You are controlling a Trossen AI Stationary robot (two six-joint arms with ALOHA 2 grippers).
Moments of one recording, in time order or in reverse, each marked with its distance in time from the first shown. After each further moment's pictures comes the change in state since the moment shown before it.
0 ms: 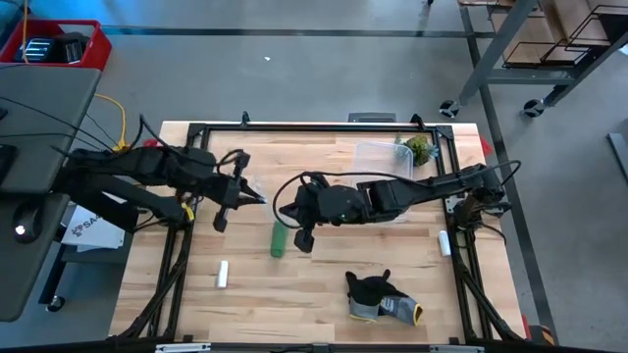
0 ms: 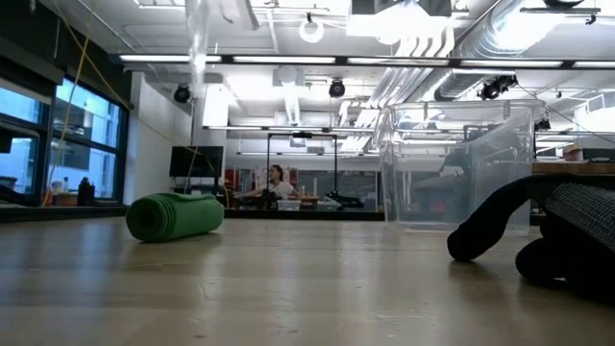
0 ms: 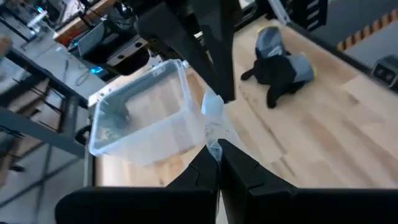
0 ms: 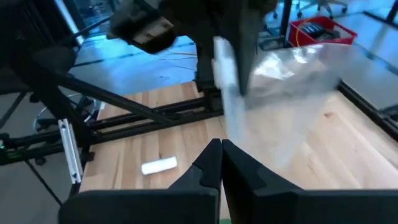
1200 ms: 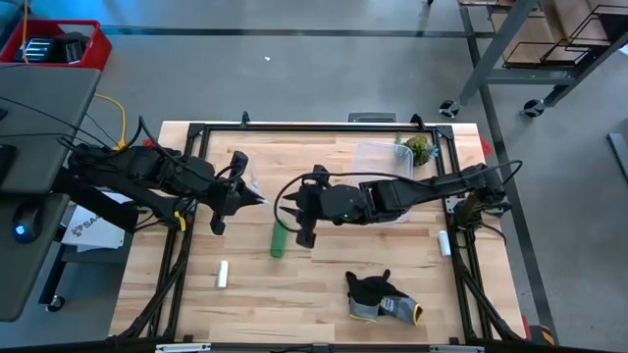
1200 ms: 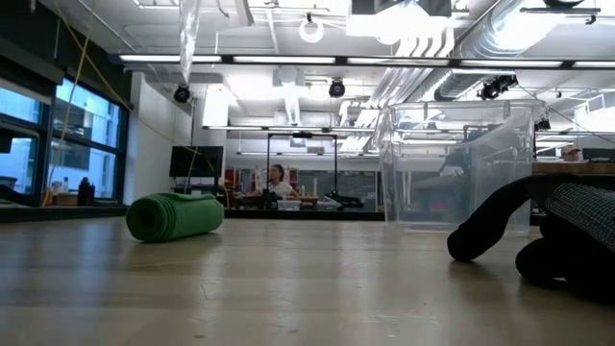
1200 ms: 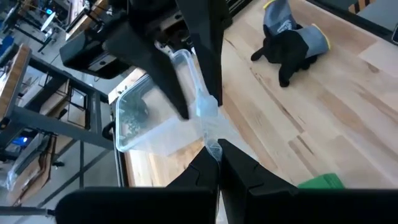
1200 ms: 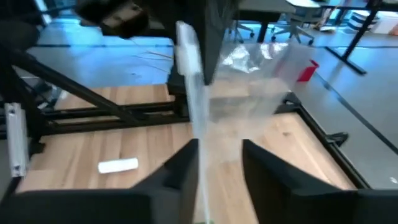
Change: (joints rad) left arm -0.116 0.080 0.169 -0.164 -0.184 0.064; right arm -0.002 -0.009 0.001 -0.008 0.109 -0.179
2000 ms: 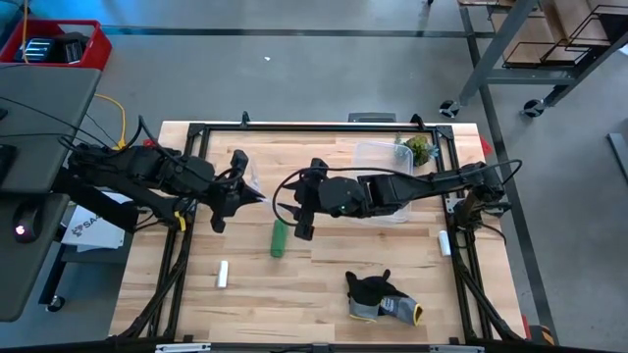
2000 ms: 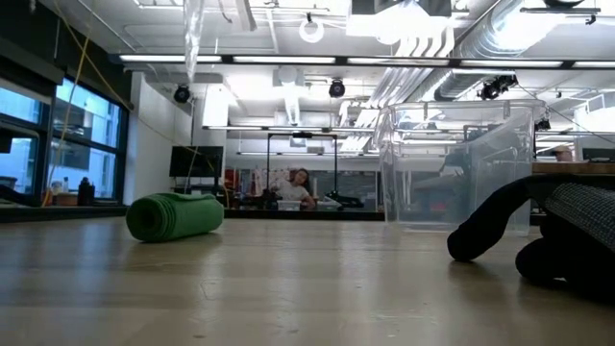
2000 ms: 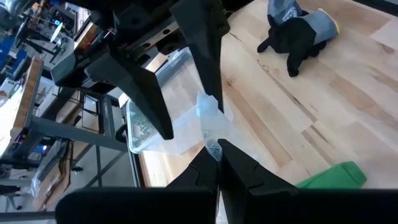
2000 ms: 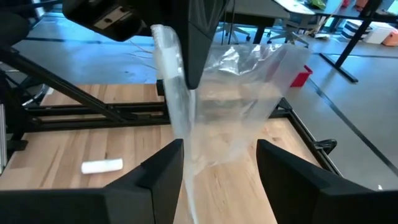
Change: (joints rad) left arm 0.005 0.000 0.000 0.001 -0.025 0.089; right arm -0.033 0.002 -0.001 0.018 -0.021 -0.066
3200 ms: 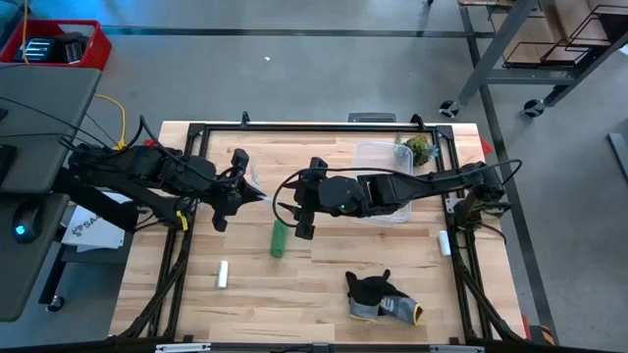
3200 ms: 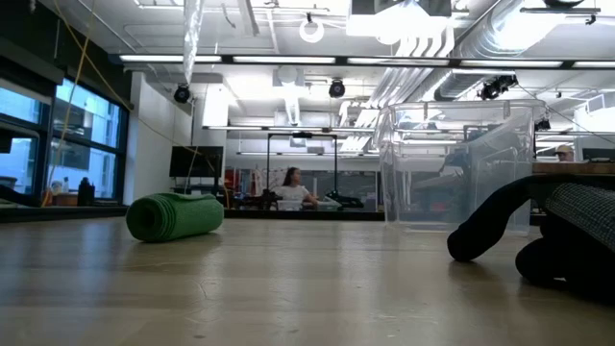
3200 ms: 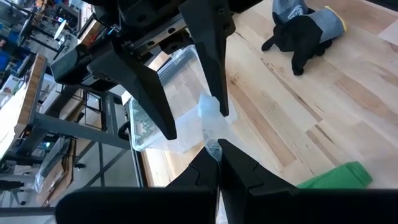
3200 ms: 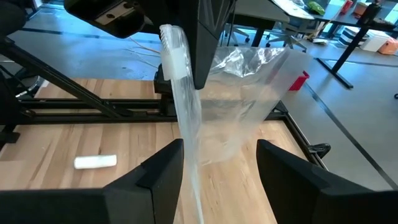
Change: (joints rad) left arm 0.005 0.004 0.000 0.008 -0.008 0.000; right arm -0.007 0.000 0.000 -0.002 0.002 -0.045
